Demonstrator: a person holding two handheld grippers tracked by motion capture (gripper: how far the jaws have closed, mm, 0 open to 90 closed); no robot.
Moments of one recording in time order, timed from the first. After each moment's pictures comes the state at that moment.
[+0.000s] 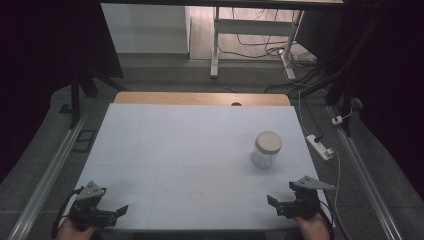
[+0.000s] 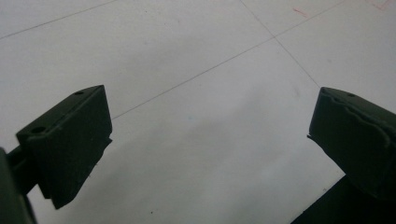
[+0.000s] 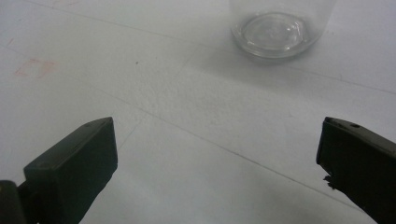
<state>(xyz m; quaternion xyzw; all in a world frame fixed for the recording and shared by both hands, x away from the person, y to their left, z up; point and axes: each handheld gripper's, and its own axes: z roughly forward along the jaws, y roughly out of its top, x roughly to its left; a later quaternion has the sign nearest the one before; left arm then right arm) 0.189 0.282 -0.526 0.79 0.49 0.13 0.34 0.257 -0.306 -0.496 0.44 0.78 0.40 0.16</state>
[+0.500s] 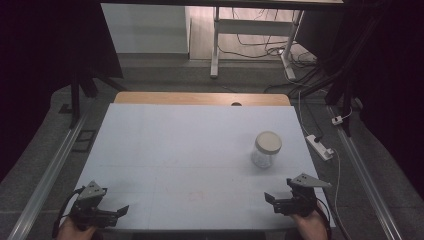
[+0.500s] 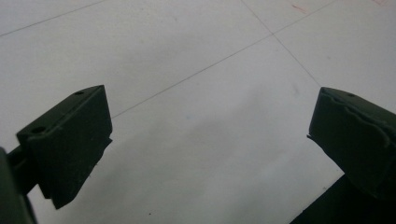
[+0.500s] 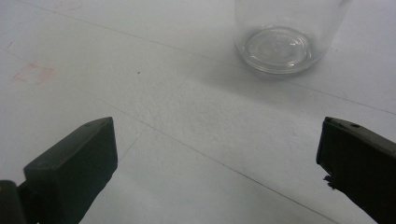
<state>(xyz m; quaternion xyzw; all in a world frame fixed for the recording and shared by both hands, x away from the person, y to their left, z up) 0.190 0.281 -0.526 0.80 0.49 0.12 0.34 0.264 -0.299 -0.496 0.43 0.79 0.41 0.17</state>
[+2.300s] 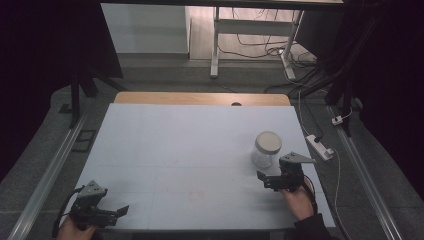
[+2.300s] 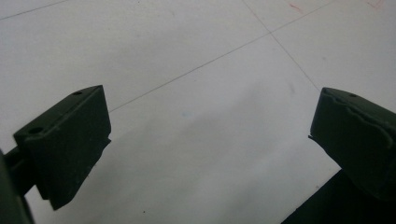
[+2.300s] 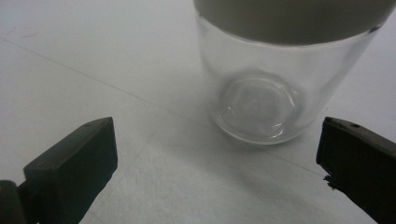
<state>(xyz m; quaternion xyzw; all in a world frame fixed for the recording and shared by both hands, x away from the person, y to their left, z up) 0.192 0.282 -0.527 0.79 0.50 0.10 0.34 0.329 -0.278 -0.496 0.44 0.78 0.40 0.19</state>
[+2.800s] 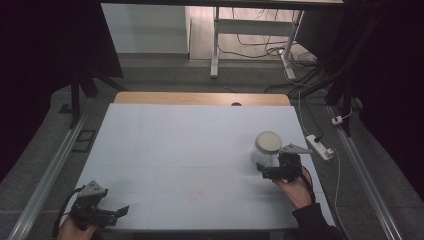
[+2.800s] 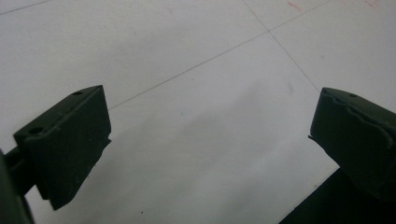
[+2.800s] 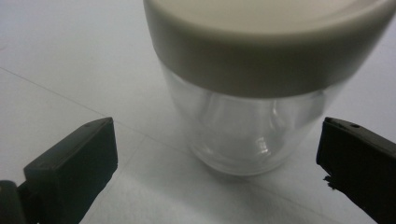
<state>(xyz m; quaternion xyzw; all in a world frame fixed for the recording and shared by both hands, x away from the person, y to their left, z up) 0.193 0.283 -0.527 0.79 0.49 0.10 0.34 0.354 -0.273 -0.493 0.45 0.78 0.39 0.20</state>
